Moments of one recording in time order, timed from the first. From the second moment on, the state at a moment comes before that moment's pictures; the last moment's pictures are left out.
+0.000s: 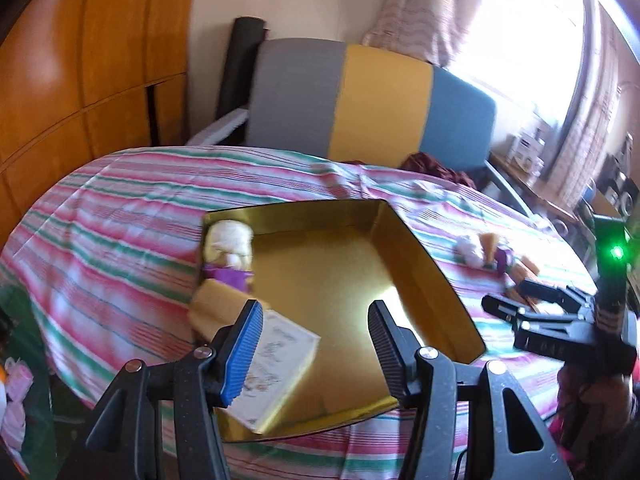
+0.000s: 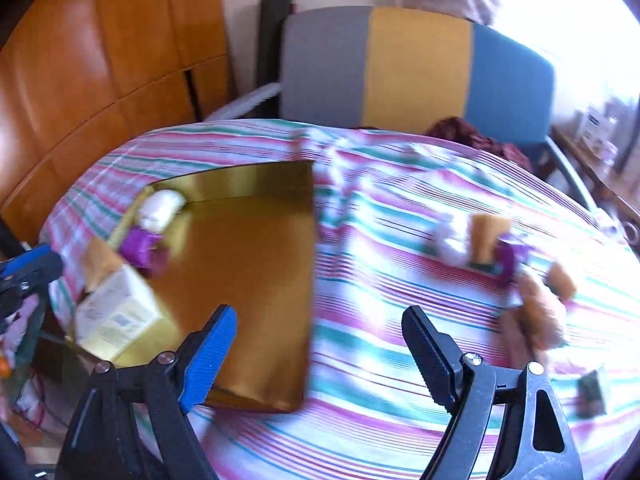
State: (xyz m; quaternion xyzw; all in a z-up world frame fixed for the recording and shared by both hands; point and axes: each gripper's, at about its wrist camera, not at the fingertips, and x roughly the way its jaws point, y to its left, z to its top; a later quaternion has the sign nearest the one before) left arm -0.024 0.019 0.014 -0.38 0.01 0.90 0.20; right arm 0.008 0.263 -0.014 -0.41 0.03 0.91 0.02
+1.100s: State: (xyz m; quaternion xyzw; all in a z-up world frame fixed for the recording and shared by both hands) left arm -0.112 0.295 -0.023 -0.48 0.04 0.81 0.33; right arm 0.086 0.553 -0.029 -0.37 0.25 0.86 0.26
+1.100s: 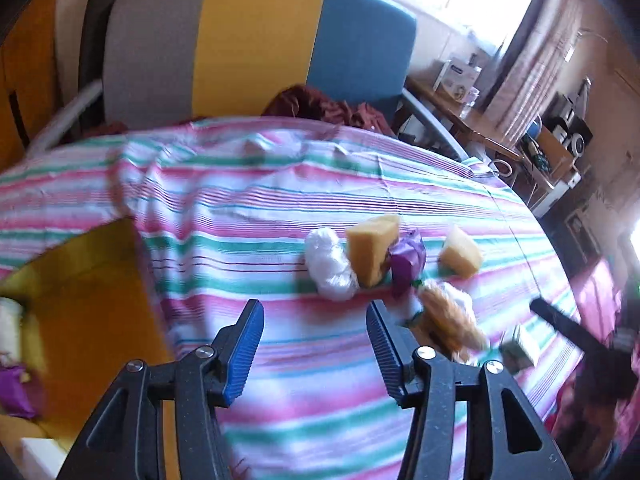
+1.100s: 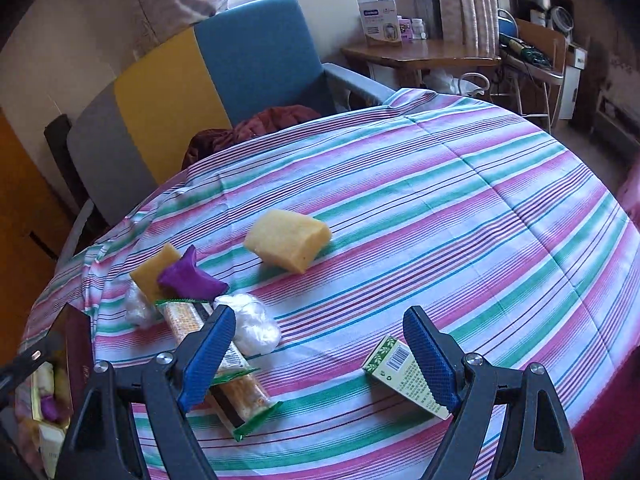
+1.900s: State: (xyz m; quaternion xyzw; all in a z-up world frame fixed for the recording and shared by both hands) left arm -0.154 0.368 -0.099 -0.53 0.05 0.79 0.30; right arm 0.083 0.566 -0.034 -0.37 0.28 0.85 0.24
